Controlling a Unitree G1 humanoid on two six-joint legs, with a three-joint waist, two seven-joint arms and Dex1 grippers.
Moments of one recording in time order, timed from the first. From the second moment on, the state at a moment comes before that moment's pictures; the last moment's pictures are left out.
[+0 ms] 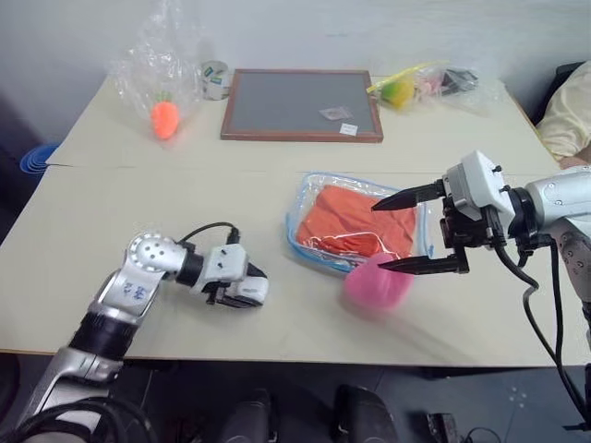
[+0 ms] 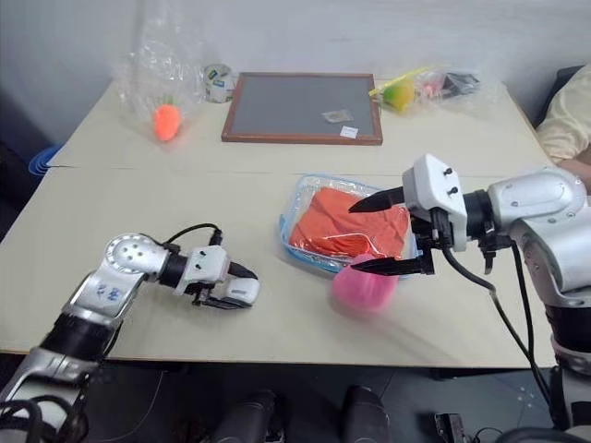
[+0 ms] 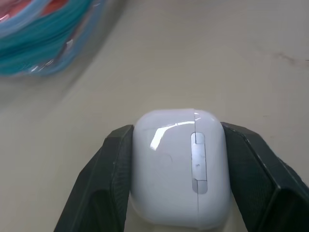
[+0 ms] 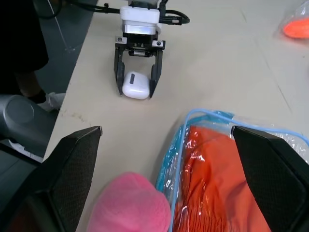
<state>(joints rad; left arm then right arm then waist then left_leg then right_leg) -0.41 0.71 -0.10 0.04 -0.09 0.19 -1.14 -0.67 -0.92 0.03 -0.25 0.54 0.50 1.34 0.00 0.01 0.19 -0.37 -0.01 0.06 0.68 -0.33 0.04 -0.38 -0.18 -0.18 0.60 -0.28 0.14</state>
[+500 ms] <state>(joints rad) -0.11 0.70 0.61 0.09 -0.09 0.55 -0.43 -0.82 -0.68 0.15 -0.05 0.45 0.37 1.35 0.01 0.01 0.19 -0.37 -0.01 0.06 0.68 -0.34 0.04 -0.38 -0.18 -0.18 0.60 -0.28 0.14</state>
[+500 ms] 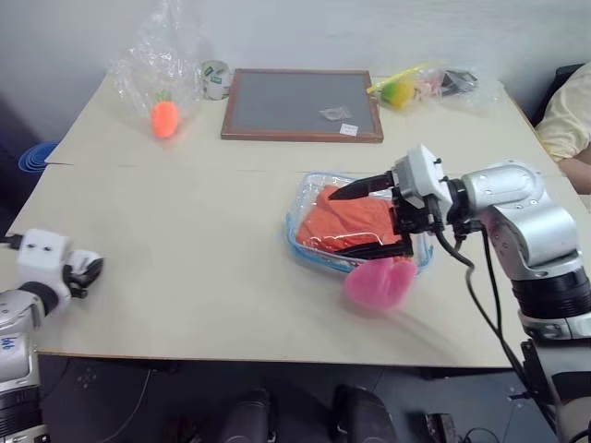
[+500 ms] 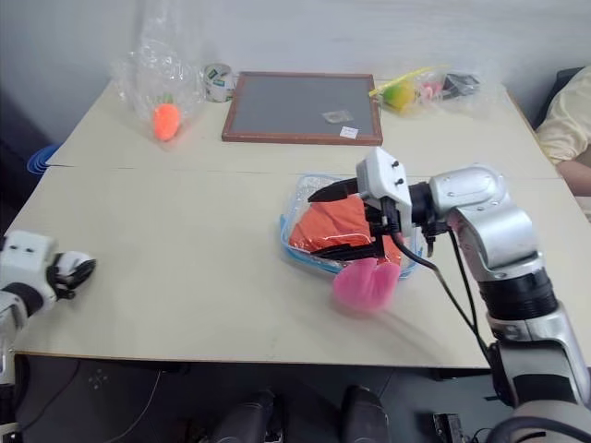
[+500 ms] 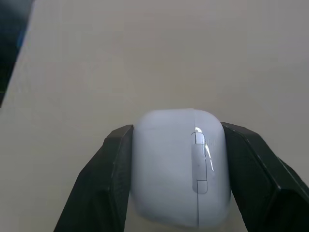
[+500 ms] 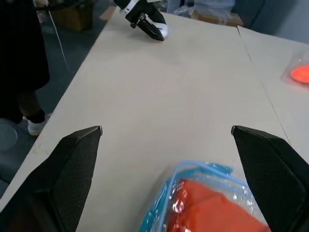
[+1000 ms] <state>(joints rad) 0.05 0.70 0.79 -0.16 -0.30 0.77 -0.43 -0.82 -0.72 0.14 0.01 0.42 0.36 1.40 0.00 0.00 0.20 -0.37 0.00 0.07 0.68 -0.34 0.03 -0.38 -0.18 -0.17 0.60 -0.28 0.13</state>
